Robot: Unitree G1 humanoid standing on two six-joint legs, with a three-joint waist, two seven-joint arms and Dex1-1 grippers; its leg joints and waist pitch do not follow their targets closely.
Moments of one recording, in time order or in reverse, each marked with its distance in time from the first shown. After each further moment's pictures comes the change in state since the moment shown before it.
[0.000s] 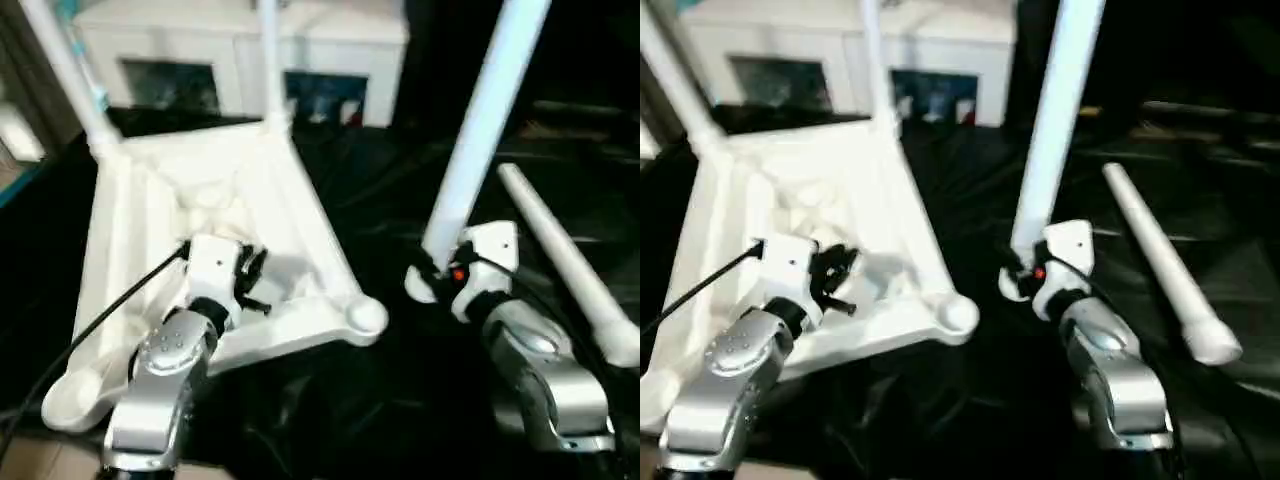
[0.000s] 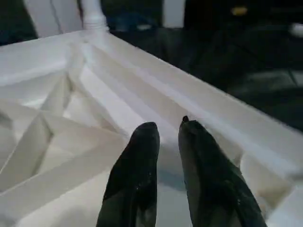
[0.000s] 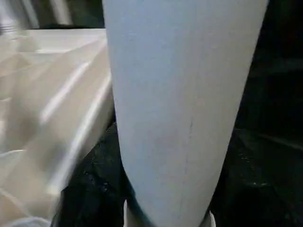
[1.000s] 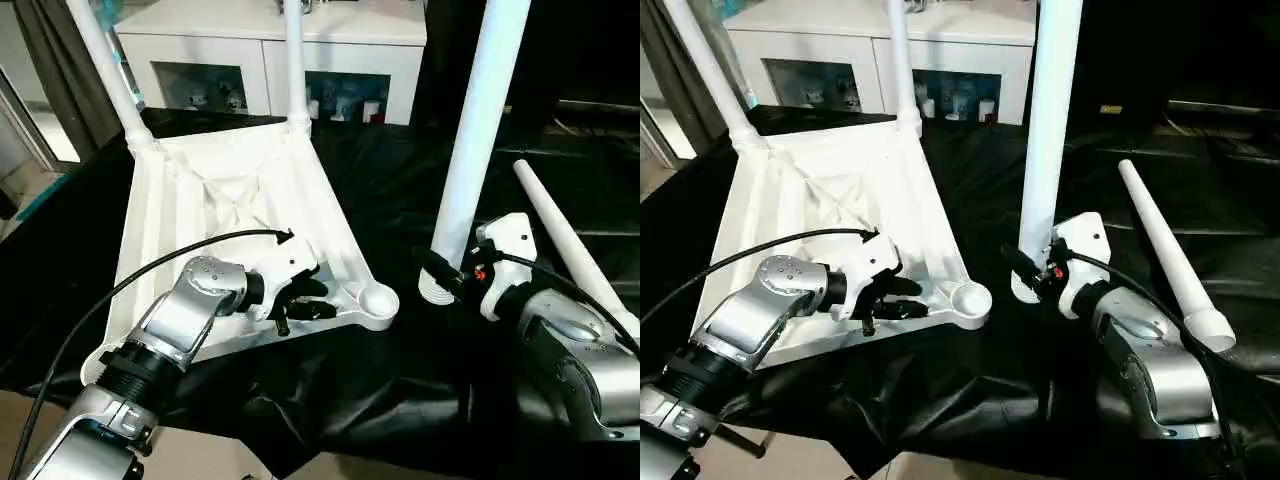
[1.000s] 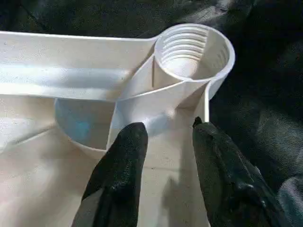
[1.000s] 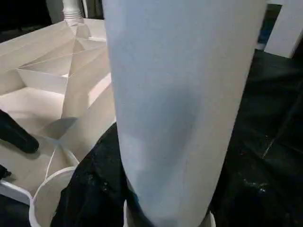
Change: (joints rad) left arm -0.442 0.199 -0.315 0.483 -0.011 0.021 -0.651; right arm -0.023 -0.182 -0.019 -0.005 0.051 0.044 0.206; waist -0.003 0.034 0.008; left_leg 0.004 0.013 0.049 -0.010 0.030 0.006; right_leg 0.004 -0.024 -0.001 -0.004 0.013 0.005
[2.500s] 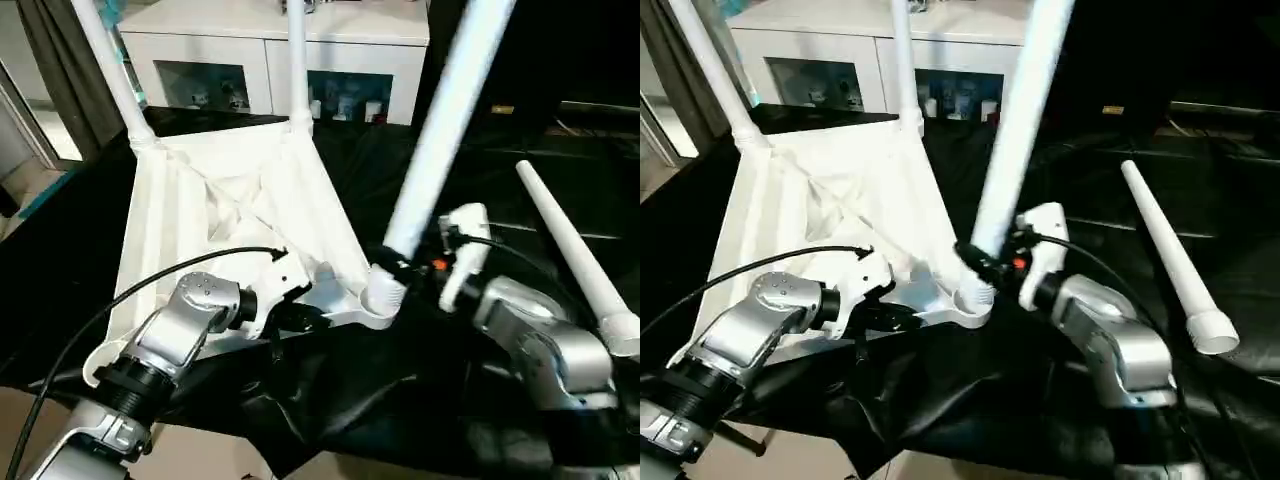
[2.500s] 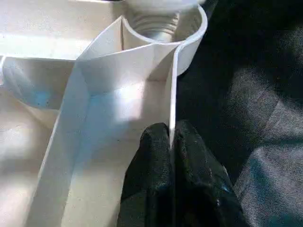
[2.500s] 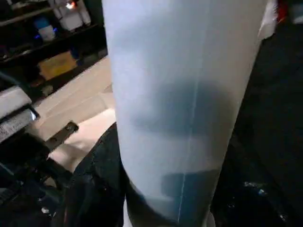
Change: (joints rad) left arm 0.056 0.009 -0.001 0.029 -0.016 -0.063 -0.048; right arm -0.136 0.105 0.063 0.162 0.141 0.092 0.123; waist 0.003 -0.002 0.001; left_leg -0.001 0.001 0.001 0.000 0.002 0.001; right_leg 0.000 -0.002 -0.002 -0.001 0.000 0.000
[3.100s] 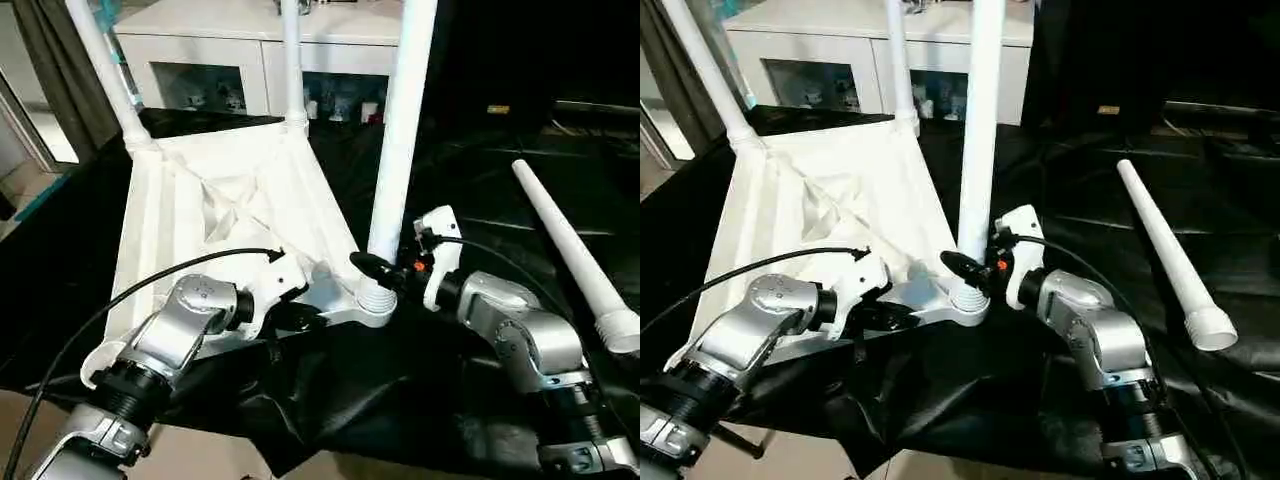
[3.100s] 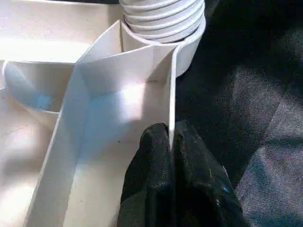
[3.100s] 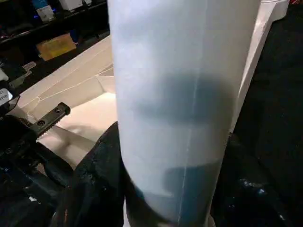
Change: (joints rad) left arm 0.016 0.000 0.014 0.003 0.002 -0.026 0.006; right arm -0.071 0.012 0.047 0.121 -0.060 -0.042 0.023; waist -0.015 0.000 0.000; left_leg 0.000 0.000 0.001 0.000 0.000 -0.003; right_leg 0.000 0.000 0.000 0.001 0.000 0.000
